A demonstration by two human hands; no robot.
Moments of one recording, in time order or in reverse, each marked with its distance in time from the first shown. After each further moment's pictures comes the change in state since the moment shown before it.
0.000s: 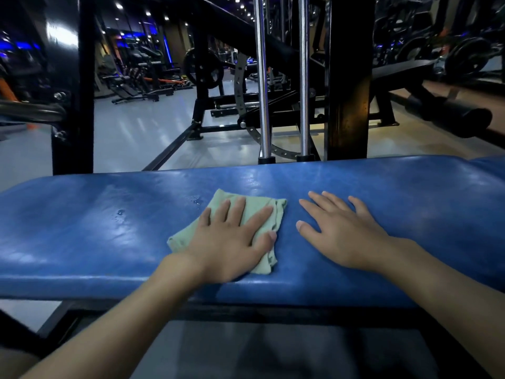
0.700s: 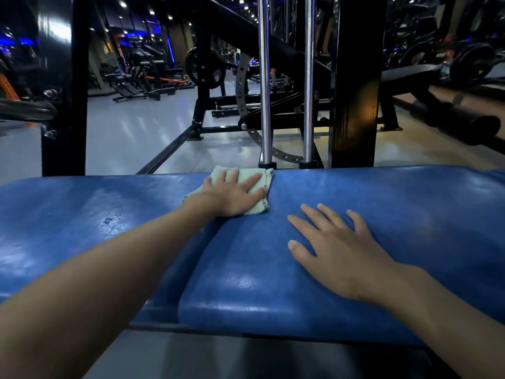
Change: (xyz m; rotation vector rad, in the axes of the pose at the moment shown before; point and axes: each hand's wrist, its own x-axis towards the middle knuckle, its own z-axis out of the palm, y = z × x) left_hand 0.144 -0.043 -0.013 -0.056 -0.044 -0.133; right_hand 0.007 -0.009 0.007 -0.039 0.003 -0.054
